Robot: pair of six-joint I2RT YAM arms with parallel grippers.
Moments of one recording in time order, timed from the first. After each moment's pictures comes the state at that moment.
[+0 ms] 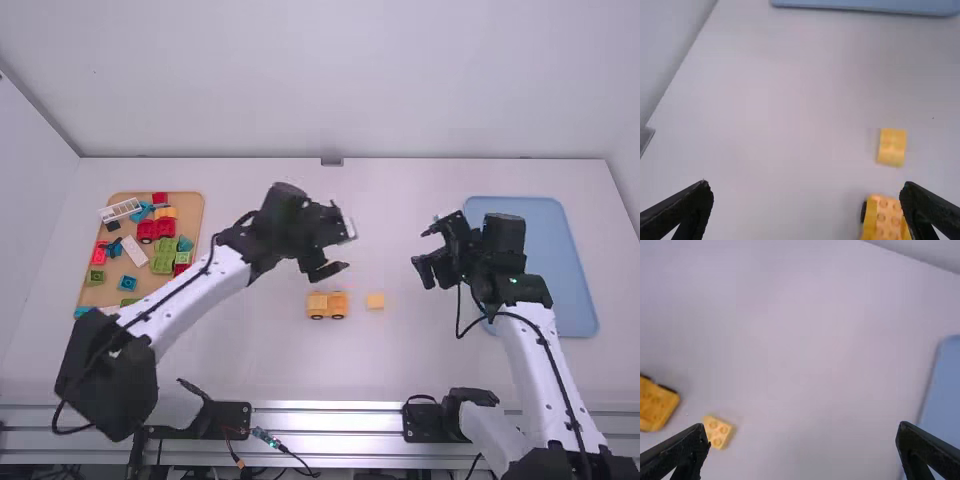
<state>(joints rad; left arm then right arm) -0.43 1.45 0.99 -0.27 0.46 0.65 0.02 1.11 0.79 -0.56 -0.35 -0.51</state>
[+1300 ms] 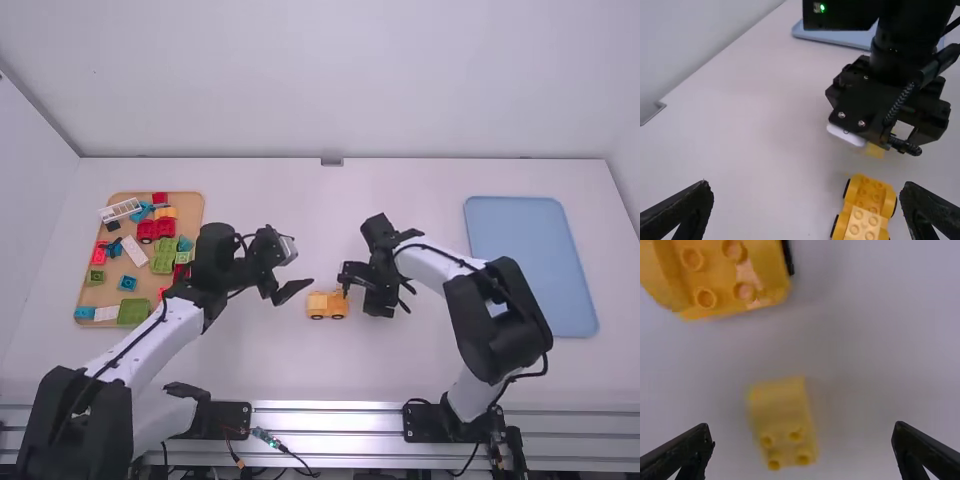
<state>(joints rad) -0.21 1.22 0.56 0.11 0.73 0.52 0.45 1.80 0.98 -0.71 -0.12 -1.00</state>
